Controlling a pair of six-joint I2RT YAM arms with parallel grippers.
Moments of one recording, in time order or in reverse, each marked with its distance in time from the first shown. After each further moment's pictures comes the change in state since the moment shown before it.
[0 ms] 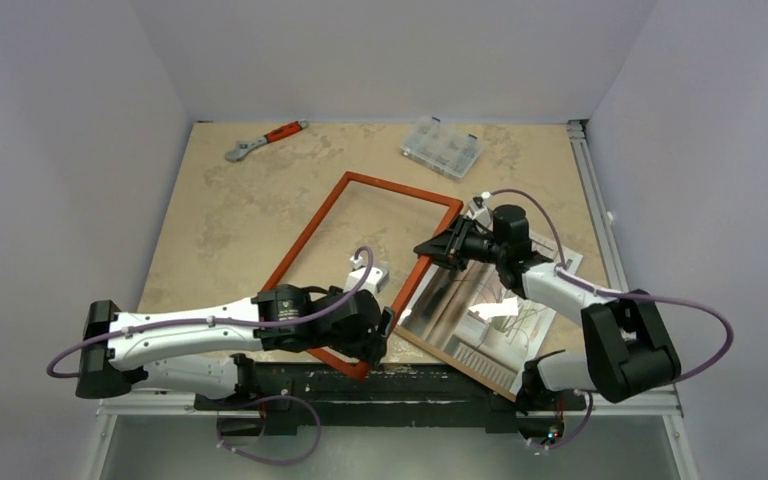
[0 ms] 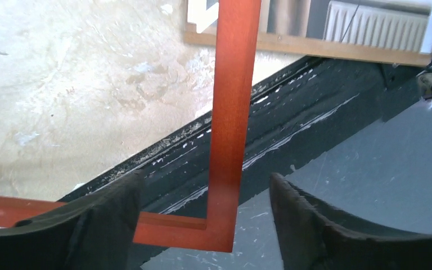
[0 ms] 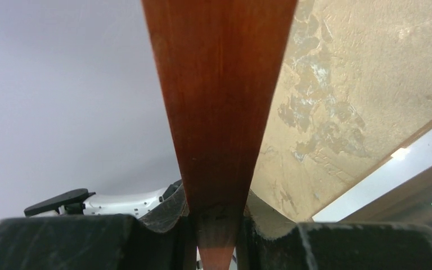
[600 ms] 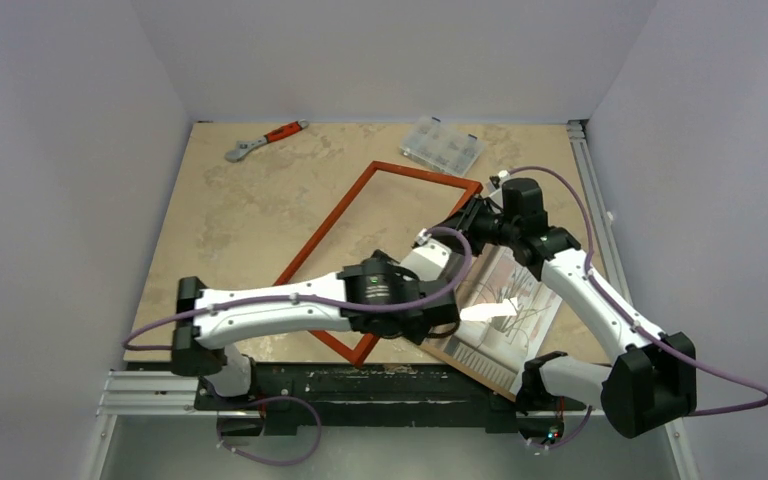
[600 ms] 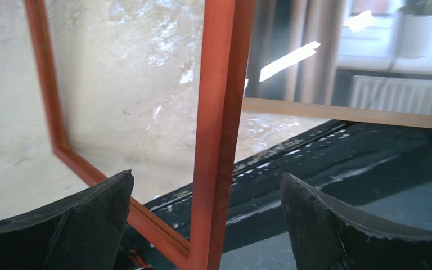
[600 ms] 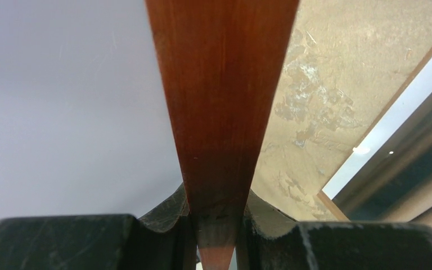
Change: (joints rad) left arm -0.061 0.434 0.708 -0.461 -0.324 0.082; right arm 0.008 -0.204 0.313 -0.685 0.207 -0.122
